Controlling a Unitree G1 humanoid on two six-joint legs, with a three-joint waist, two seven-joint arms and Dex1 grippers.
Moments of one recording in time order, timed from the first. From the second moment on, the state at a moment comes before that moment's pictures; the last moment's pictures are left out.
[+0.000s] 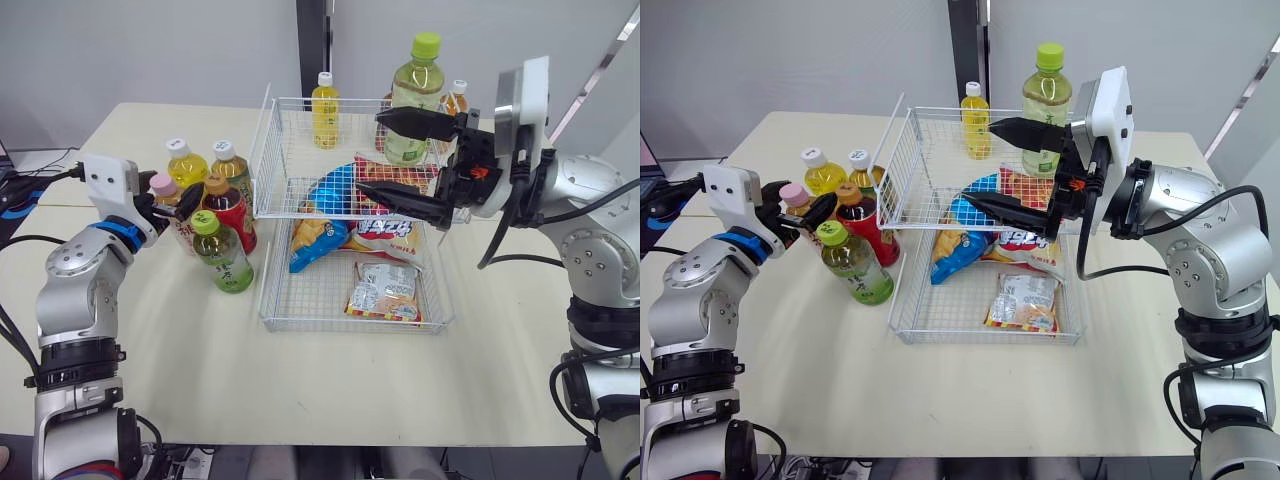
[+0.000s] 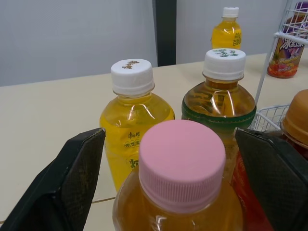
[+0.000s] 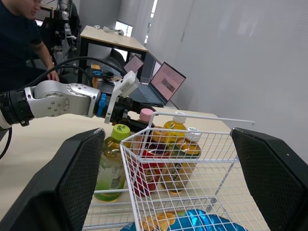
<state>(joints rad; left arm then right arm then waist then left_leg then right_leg) -0.53 0.66 0.32 0.20 -0.37 0.34 -0.52 -0.83 -0.60 -0.02 -0.35 0.69 0.62 0.85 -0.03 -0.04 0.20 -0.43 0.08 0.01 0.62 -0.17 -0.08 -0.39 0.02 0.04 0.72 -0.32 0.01</state>
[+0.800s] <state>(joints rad) -0.58 0.87 0.45 0.08 -0.57 0.55 -0.65 -0.84 -0.58 -0.02 -0.33 0.69 0.61 0.85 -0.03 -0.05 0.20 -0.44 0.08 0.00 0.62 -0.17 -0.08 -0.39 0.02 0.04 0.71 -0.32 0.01</state>
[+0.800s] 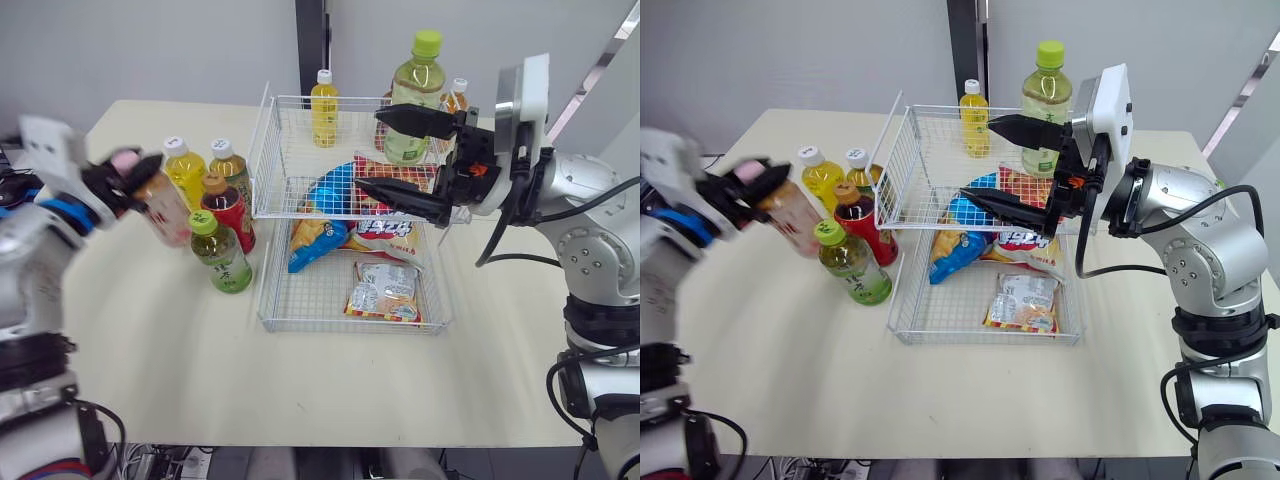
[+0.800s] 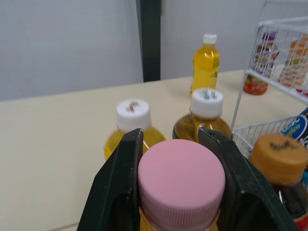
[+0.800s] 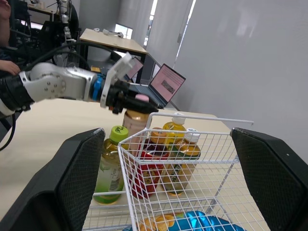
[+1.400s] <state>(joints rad) -1.50 0.73 0.13 0.45 -0.57 0.62 -0.86 -0.82 -0.57 -0.08 -0.40 0.67 0.58 0.71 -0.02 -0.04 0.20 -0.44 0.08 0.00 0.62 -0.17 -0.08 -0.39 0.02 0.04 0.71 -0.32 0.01</state>
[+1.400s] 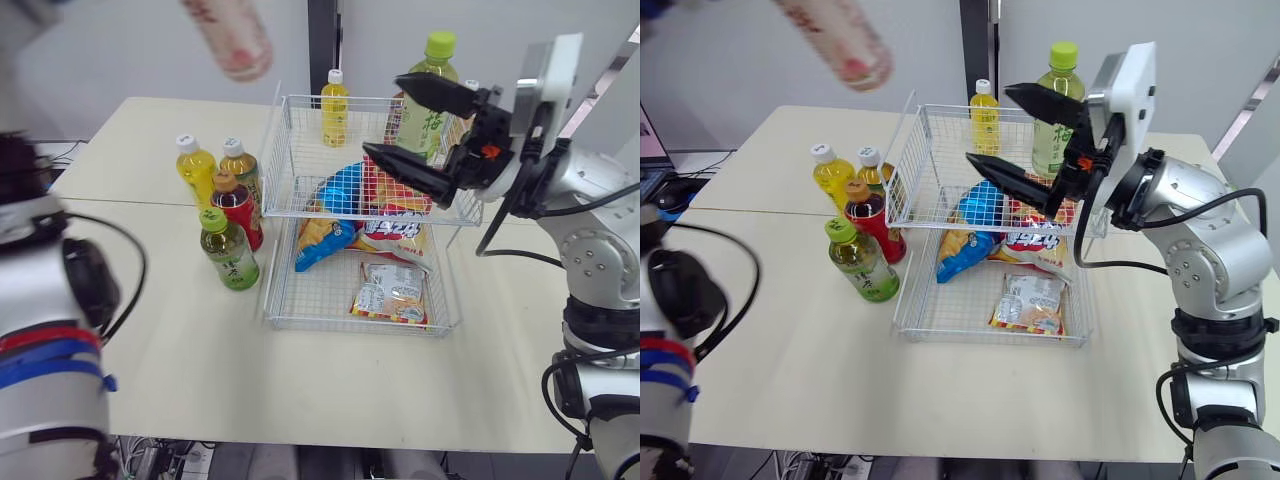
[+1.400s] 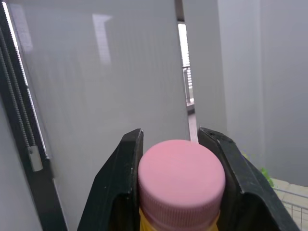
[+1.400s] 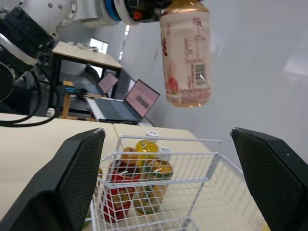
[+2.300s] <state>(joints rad) -1.61 0.29 0.04 1.04 -0.27 0.21 -0.94 -0.68 -0.67 -0.18 -0.63 0.69 0.73 0.48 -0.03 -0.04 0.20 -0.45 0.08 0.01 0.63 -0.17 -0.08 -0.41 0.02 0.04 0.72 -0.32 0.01</state>
